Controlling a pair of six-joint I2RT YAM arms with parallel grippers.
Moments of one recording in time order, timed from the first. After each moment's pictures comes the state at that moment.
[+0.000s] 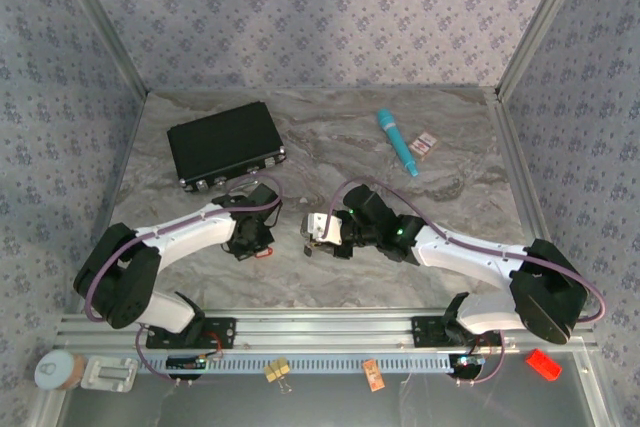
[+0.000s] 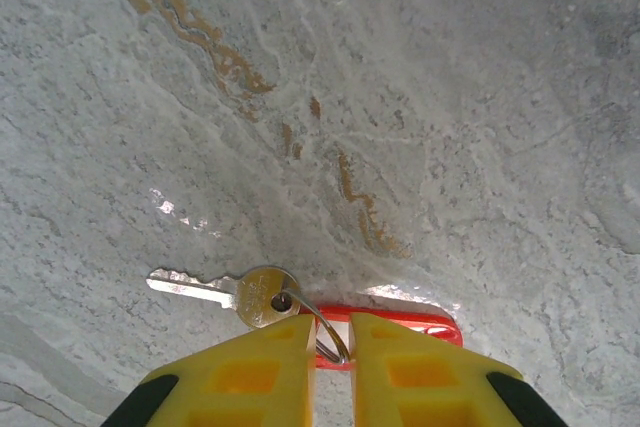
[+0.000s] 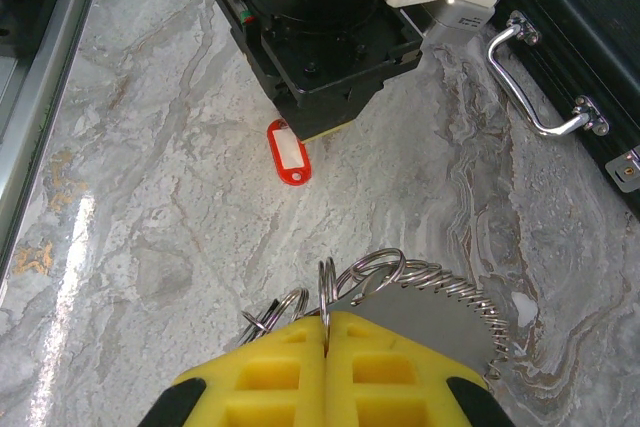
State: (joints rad) left arm -0.68 1.43 0.77 -0.76 -0.11 -1.13; right arm 0.90 1.30 0.72 -0.06 -0.34 -0.59
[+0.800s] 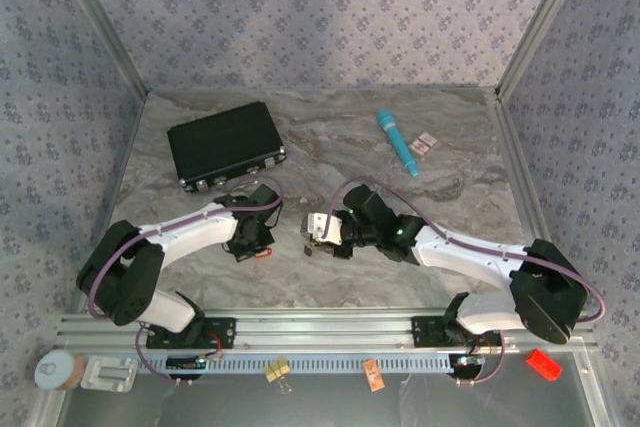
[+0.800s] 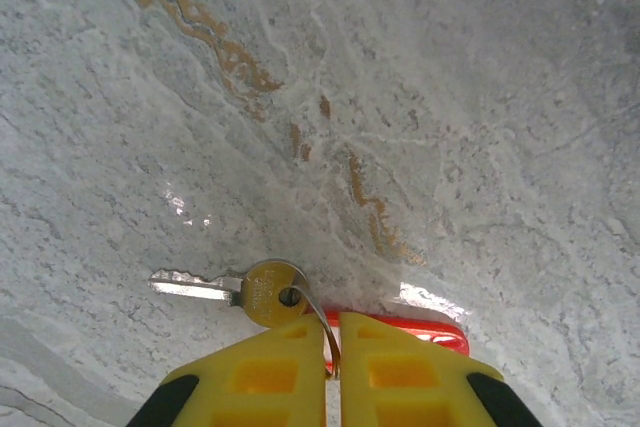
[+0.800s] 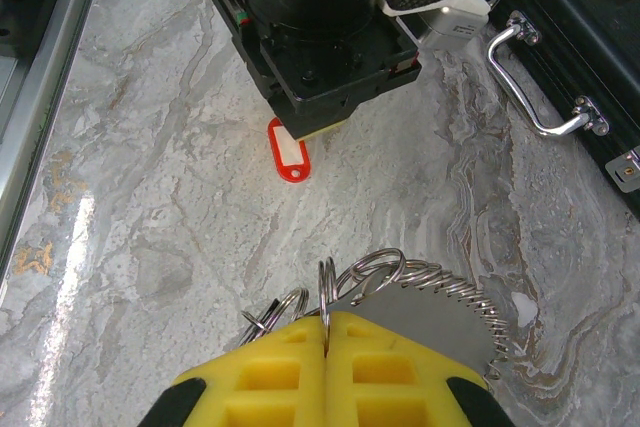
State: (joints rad) left arm -0.68 1.45 0.77 -0.76 -0.11 -1.13; right arm 0.90 1.30 0.72 -0.06 -0.34 -0.59
